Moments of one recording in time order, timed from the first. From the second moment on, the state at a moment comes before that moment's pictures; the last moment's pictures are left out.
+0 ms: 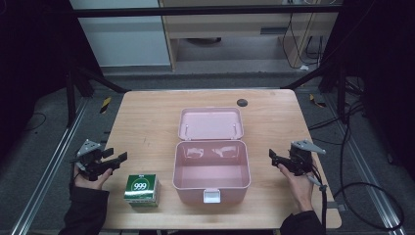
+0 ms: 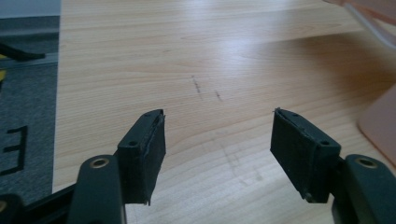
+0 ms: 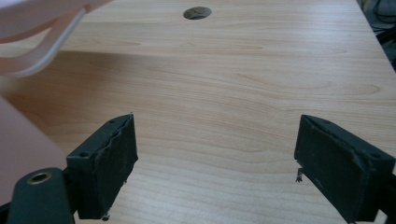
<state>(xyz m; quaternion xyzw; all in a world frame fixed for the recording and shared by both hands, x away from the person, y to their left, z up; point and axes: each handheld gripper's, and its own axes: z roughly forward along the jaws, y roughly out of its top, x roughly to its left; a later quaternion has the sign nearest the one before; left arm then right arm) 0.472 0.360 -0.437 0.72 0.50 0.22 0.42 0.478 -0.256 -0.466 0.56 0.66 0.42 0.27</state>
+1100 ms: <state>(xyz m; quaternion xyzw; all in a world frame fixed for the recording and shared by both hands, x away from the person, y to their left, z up) 0.452 0.337 -0.352 0.90 0.26 0.12 0.33 0.456 -0.260 -0.462 0.53 0.69 0.39 0.30</state>
